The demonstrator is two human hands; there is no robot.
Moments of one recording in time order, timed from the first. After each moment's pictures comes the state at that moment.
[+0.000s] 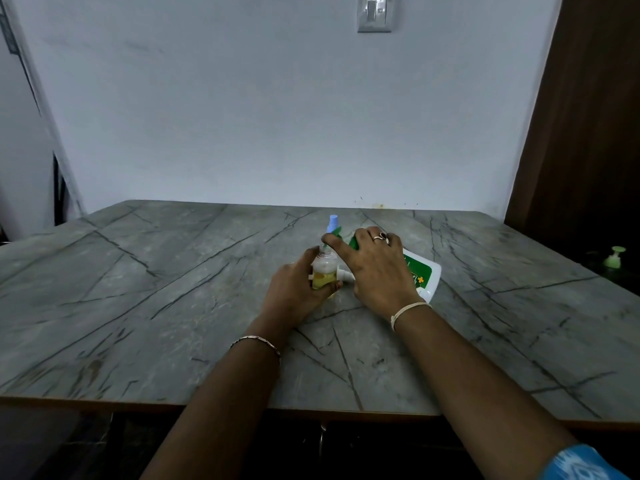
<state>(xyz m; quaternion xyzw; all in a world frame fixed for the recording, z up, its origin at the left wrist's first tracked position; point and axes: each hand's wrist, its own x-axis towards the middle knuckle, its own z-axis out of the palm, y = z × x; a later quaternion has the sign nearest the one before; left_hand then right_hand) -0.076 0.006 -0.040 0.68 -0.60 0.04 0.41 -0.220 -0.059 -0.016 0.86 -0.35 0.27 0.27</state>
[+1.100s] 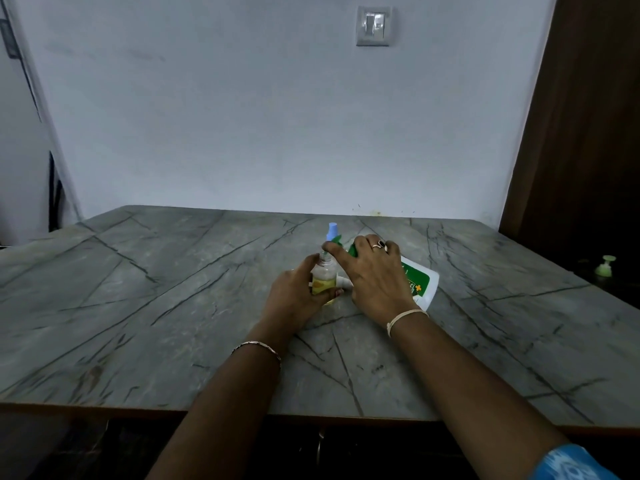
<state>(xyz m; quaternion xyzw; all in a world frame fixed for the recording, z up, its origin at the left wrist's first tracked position) -0.077 0.008 -0.036 0.69 -0.60 0.02 0.40 -0.216 -0.057 -0.016 0.85 -0.35 0.27 0.28</state>
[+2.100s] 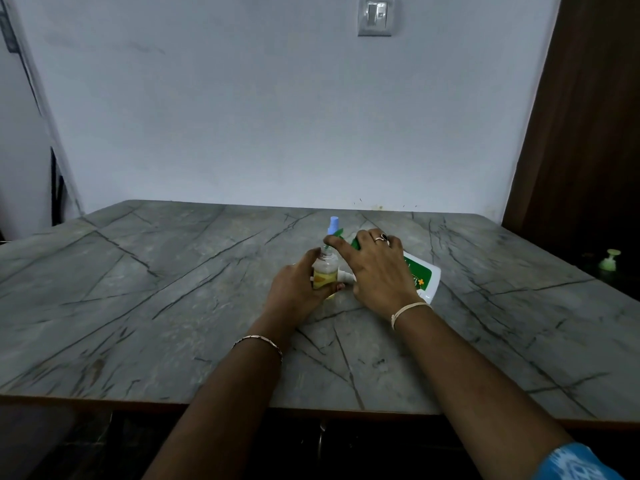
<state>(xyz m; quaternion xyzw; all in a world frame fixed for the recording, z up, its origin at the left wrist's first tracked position) -0.077 0.006 -0.039 0.70 -0.60 0.04 0.39 -0.221 -0.056 -0.012 0.87 -0.35 0.26 0.25</state>
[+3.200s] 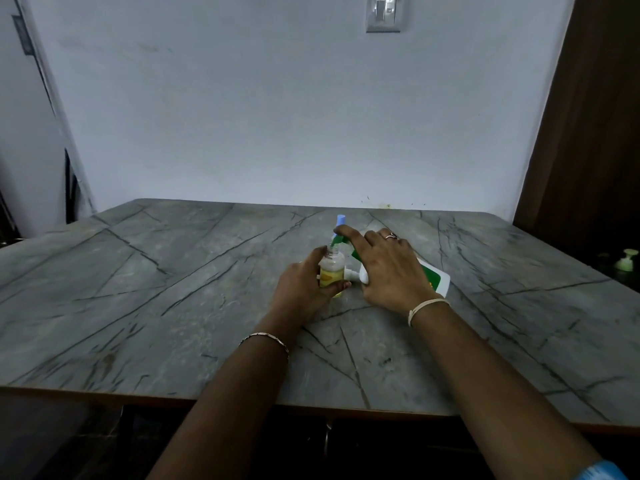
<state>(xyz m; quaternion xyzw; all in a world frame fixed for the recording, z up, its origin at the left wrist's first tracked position) -0.075 0.003 -0.041 0.68 -0.61 0.05 0.41 -0.228 -0.061 -0.007 0.89 -0.32 0.27 0.18</state>
